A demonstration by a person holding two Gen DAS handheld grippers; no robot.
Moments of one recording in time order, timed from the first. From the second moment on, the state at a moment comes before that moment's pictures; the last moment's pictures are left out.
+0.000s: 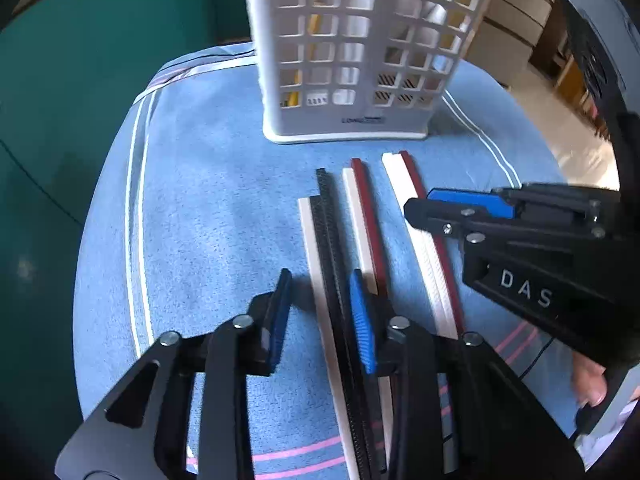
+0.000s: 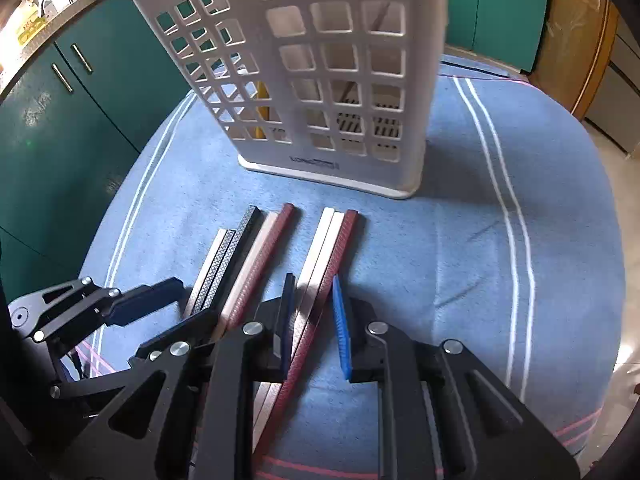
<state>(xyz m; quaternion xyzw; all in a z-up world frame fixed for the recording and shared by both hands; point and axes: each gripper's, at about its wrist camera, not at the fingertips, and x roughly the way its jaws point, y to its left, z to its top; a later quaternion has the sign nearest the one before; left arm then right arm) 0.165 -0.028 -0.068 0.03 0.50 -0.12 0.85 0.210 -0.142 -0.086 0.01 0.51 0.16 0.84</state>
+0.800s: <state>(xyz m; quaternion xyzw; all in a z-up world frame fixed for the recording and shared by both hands) 0.184 0.007 -0.061 -0.01 0.51 -0.08 0.86 0.224 -0.167 -0.085 0.06 0.50 0.18 0.84</state>
